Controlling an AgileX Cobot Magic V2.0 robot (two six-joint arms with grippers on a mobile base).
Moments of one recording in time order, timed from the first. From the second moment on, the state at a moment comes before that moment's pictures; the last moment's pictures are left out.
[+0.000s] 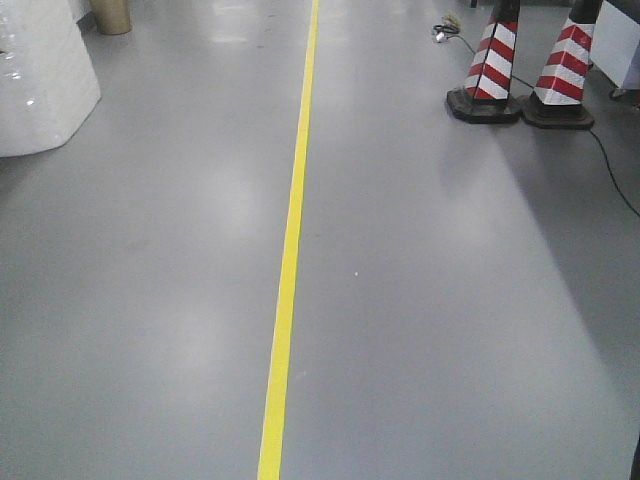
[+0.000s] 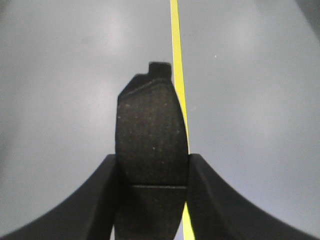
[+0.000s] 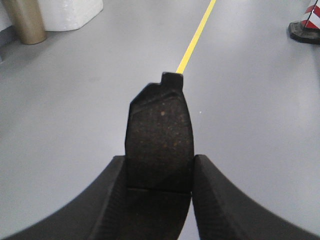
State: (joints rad) left arm -0.19 0.18 -0.51 0.15 1.04 -0.22; right arm 0.39 0.24 -0.43 -0.16 0.69 0.18
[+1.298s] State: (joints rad) left arm -0.19 0.18 -0.51 0.15 1.04 -0.22; right arm 0.39 0.24 -0.43 -0.16 0.69 0.18
